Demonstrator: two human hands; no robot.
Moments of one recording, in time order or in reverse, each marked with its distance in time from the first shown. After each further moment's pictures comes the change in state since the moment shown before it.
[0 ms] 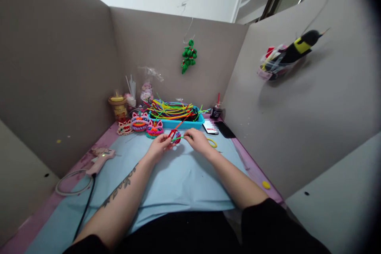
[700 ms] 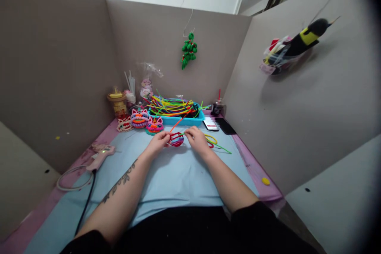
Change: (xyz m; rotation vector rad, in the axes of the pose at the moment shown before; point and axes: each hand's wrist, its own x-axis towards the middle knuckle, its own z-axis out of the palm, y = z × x) left_hand 0.005 0.001 -0.007 0.226 -0.040 0.051; right_hand -0.011 0.016 0.025 0.118 0.231 -0.050
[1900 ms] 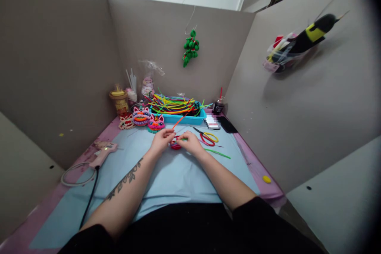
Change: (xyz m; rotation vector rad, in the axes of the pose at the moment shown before) left_hand -0.003 -0.002 0.009 0.112 0.140 0.051; right_hand -0.011 -0.019 0.031 0.243 -0.124 0.293
